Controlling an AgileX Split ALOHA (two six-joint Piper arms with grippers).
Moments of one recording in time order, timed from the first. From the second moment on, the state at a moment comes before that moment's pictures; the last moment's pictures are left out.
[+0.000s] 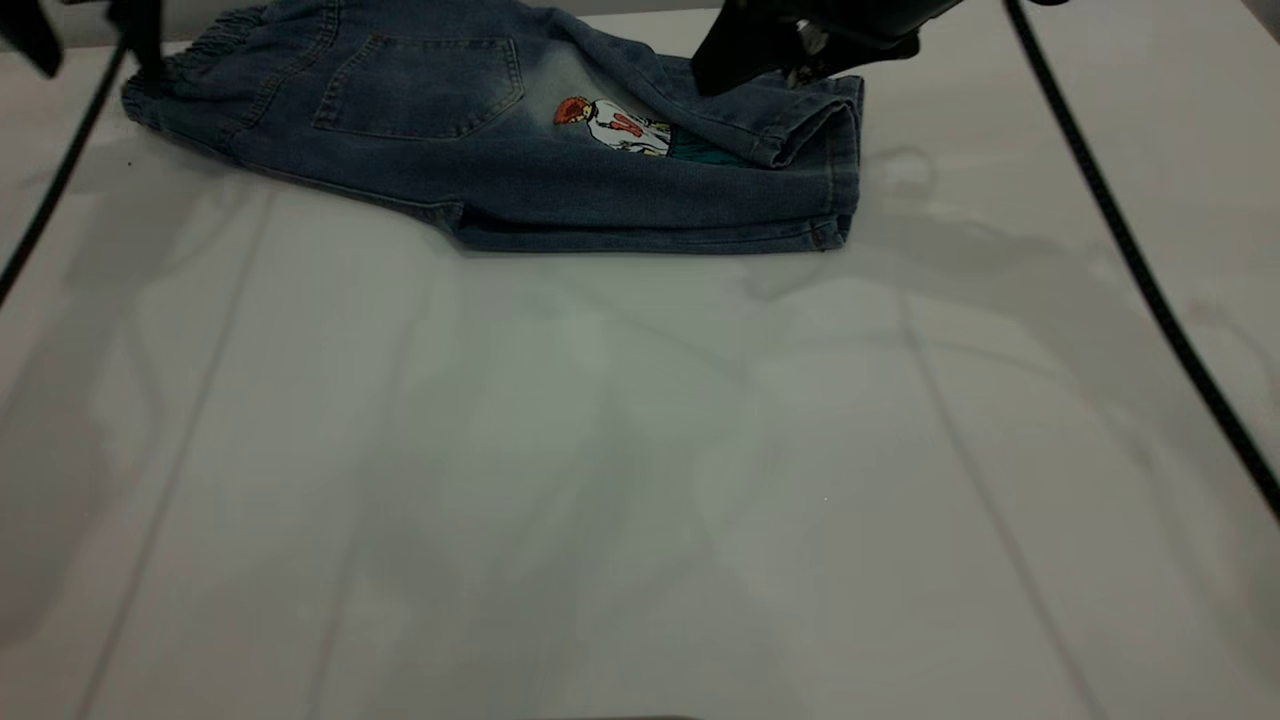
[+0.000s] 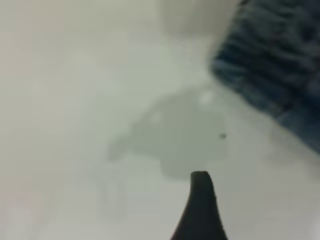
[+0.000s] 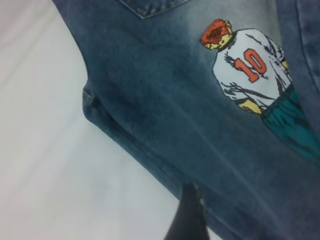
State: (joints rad) left arm 0.06 2.48 -2.15 0.16 0.93 -0.08; right arm 0.26 2.17 -1.34 1.39 0.44 -1.37
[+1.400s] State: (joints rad) left arm 0.27 2.62 -2.15 -0.52 0.68 0.49; right arm 0.27 2.17 -1.34 1.39 0.49 -1.32
